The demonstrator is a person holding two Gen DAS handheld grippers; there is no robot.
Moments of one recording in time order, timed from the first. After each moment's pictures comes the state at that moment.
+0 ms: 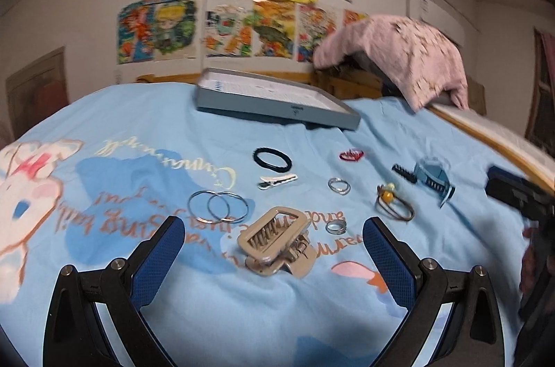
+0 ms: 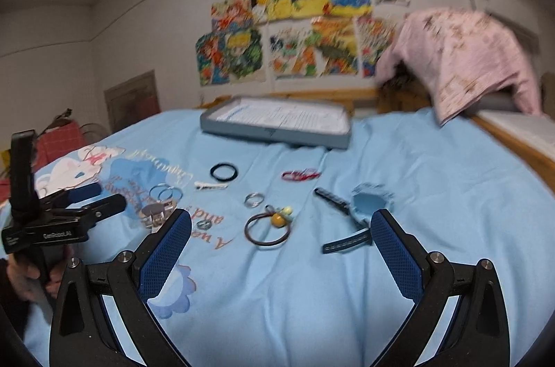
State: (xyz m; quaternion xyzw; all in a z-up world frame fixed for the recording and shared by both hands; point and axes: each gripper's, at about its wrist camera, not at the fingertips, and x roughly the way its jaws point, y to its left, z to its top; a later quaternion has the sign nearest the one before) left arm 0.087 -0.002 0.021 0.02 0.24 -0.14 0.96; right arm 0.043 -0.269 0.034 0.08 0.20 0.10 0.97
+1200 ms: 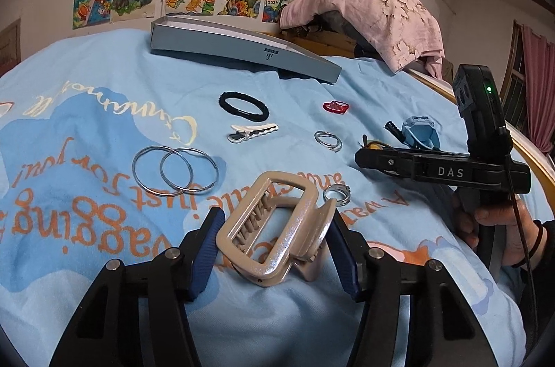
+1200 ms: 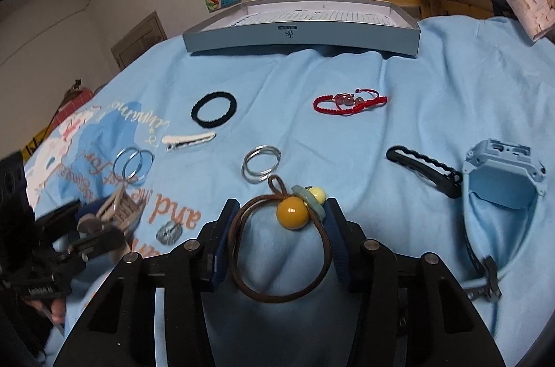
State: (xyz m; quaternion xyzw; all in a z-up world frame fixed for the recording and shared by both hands) left arm 0.136 -0.001 -0.028 0.01 0.31 -0.23 0.92; right arm 0.180 -0.221 -0.045 0.11 0.36 0.16 0.91
